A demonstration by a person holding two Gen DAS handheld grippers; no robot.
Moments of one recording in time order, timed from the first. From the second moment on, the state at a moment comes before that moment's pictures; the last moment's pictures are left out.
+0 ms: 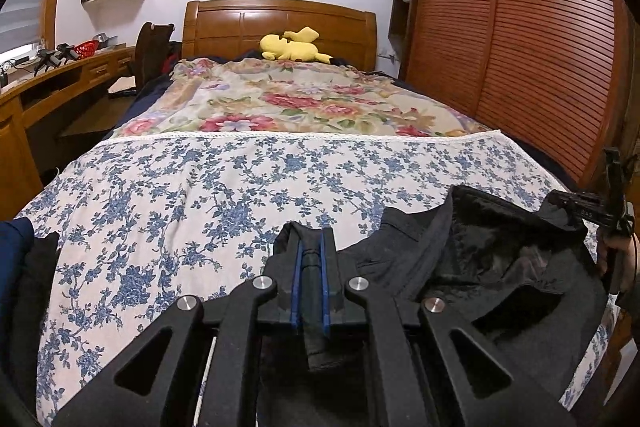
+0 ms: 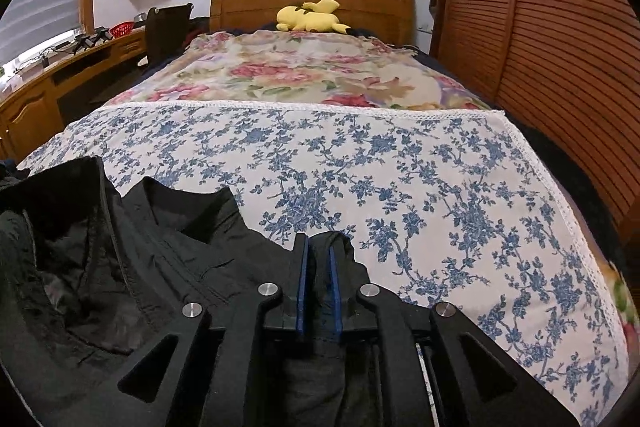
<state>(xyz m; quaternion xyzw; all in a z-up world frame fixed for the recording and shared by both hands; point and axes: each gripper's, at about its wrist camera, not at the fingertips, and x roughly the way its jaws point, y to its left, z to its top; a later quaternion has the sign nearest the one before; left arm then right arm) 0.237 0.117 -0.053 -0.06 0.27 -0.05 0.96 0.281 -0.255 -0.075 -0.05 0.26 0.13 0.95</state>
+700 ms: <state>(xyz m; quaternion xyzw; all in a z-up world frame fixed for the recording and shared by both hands) 0.195 0.152 -0.058 -0.07 0.28 -0.04 0.96 0.251 -0.120 -0.065 -0.12 0.27 0.27 0.92</state>
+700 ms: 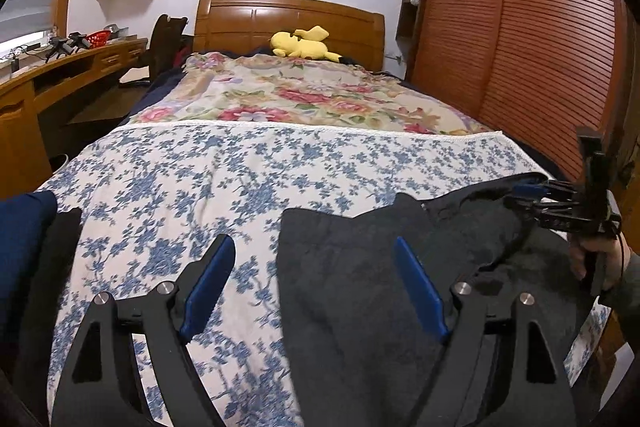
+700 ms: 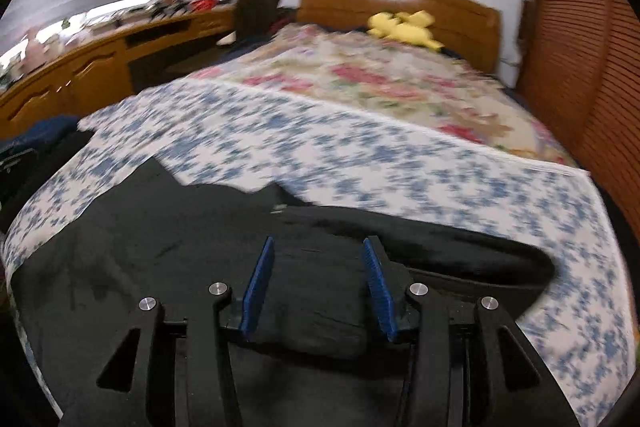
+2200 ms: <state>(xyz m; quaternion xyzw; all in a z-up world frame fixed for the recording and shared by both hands) 0.182 0.164 -0.079 -0.06 0.30 -0.04 0.95 0.341 0.035 -0.090 -0.22 0.31 0.33 0.87</state>
